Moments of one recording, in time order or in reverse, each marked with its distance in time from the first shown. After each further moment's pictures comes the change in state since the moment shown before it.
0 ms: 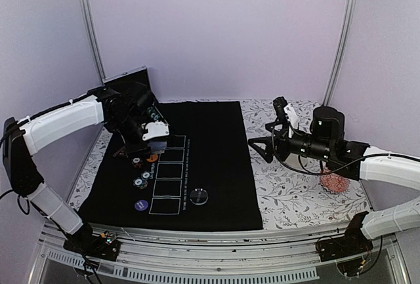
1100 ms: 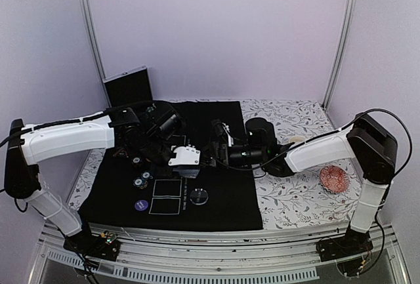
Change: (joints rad) left arm -0.368 0.006 -0.055 0.179 0.066 0.016; right arm 0.140 0.722 0.286 0.417 -0.417 0.757
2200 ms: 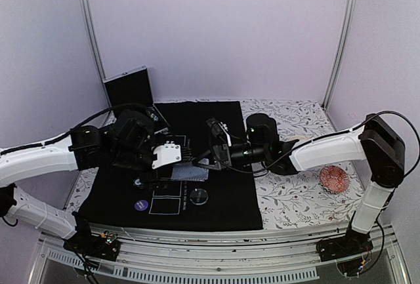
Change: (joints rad) left arm -0.028 -0.310 -0.272 0.271 -0.014 -0.150; right arm 0.033 -0.045 0.031 -0.056 -0.116 -0.015
